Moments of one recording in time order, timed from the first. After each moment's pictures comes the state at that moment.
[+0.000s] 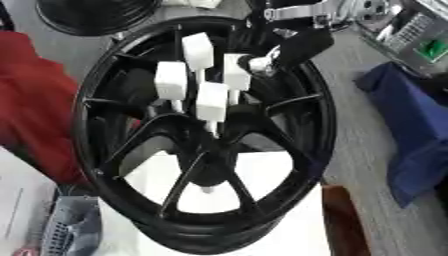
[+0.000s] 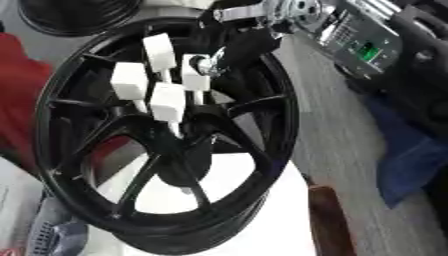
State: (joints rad) left arm -0.42 0.85 0.05 -1.64 0.32 0.32 0.43; right arm -1.09 -0.71 0.68 -1.60 0.31 0.21 0.73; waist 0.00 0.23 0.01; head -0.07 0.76
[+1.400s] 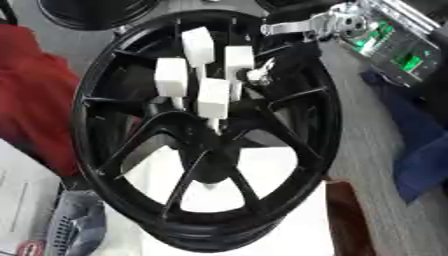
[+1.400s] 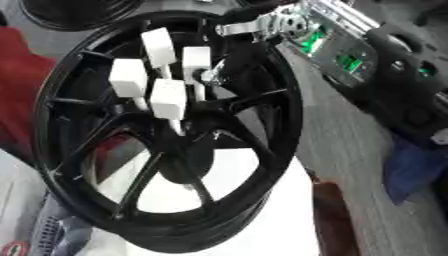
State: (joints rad) left arm -0.42 0.84 0.05 -1.64 0.33 0.31 0.42; right arm -1.07 -0.64 0.69 -1.46 0.37 0.15 0.72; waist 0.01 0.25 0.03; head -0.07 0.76
